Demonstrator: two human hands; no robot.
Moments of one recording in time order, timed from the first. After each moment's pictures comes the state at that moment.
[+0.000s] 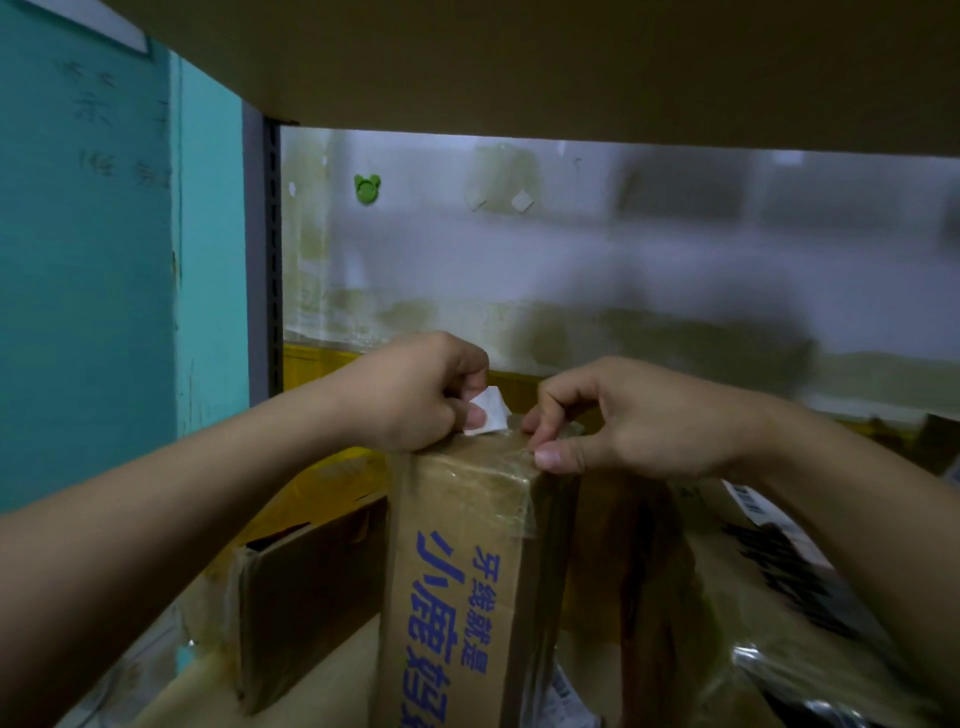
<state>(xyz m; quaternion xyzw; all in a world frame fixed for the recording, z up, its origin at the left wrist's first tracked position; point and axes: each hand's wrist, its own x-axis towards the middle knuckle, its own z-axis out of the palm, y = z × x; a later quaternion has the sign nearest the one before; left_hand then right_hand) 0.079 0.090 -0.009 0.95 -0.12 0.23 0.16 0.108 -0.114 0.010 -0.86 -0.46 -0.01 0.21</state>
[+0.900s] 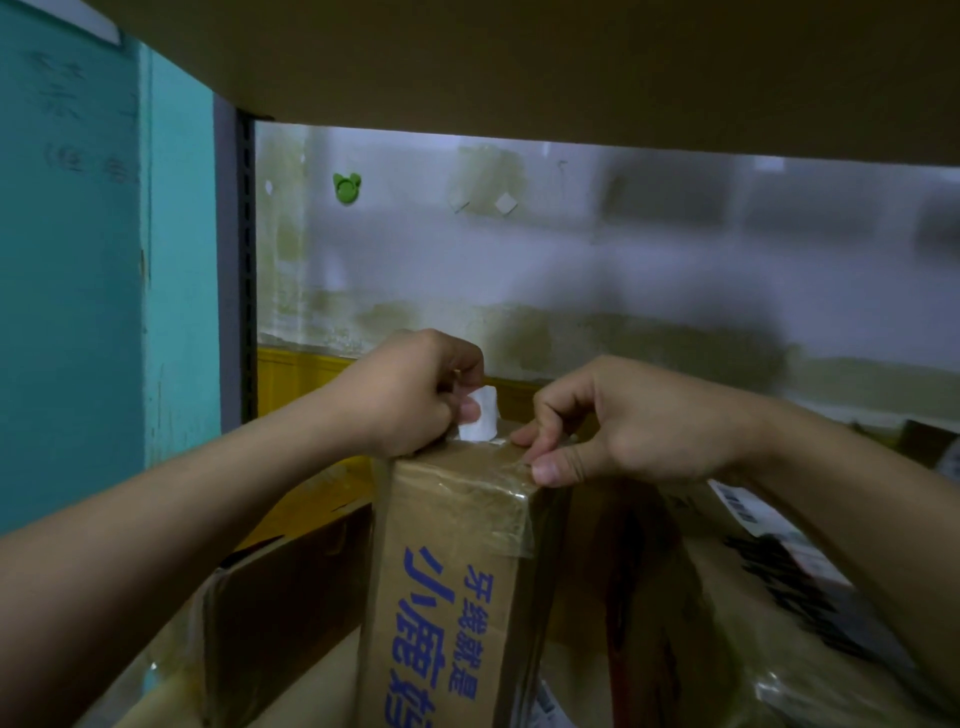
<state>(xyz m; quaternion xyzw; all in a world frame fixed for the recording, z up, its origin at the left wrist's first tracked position) 0.097 0.086 -0.013 0.93 -0.13 0.27 0.21 0.113 -0.119 0.014 -0.86 -0.47 0.01 0.20</state>
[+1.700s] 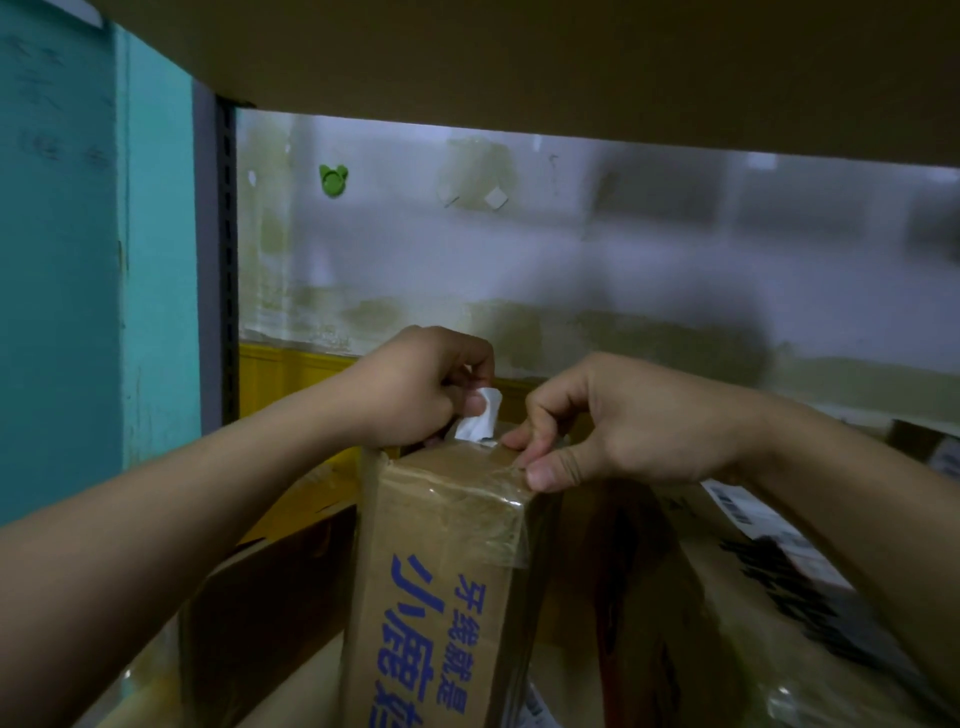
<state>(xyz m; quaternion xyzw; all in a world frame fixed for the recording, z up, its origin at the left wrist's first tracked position) 0.118 0.082 -0.014 0.91 -0.18 0.25 0.27 0.114 -0.120 0.016 -0.86 -0.47 0.02 0.20</state>
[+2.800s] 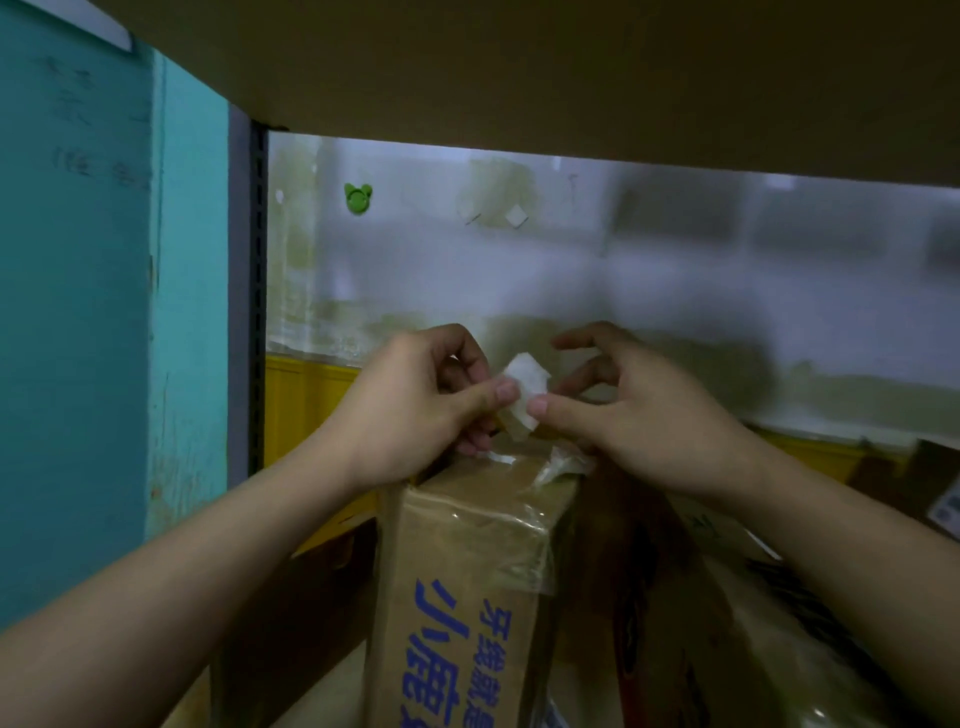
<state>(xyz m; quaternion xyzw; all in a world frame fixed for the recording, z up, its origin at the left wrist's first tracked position) 0.082 0.077 -0.023 0.78 -0.16 0.30 0.52 0.121 -0.108 0.001 -0.85 -0.34 -0.19 0.36</state>
